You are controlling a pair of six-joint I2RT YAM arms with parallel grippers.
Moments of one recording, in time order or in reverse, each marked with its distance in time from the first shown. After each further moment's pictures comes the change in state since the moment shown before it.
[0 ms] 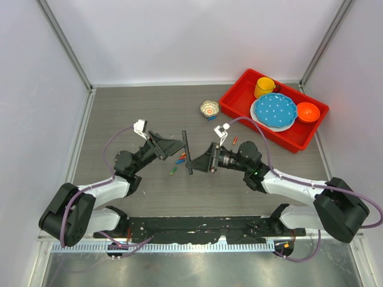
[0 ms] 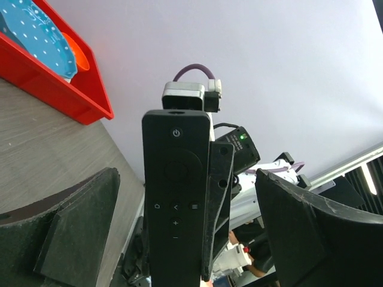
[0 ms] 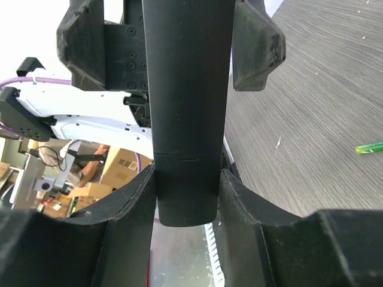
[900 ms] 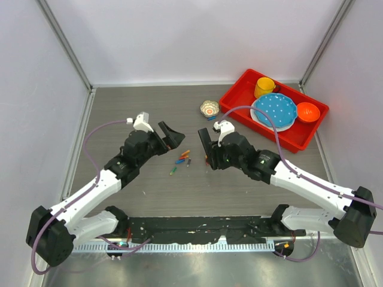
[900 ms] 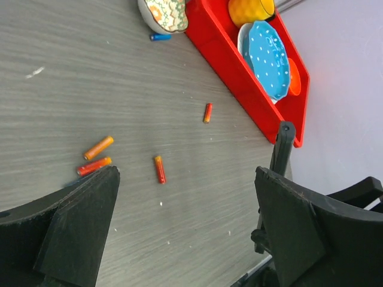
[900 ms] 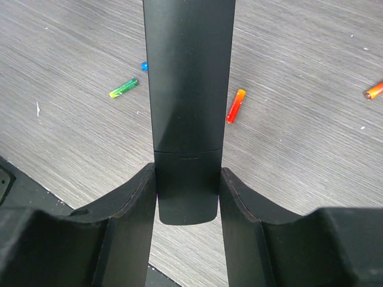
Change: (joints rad) left arm -0.103 -0.217 0.364 -1.257 -0.566 0.494; right arm 0.102 -0.123 0.411 -1.240 0.702 -0.630
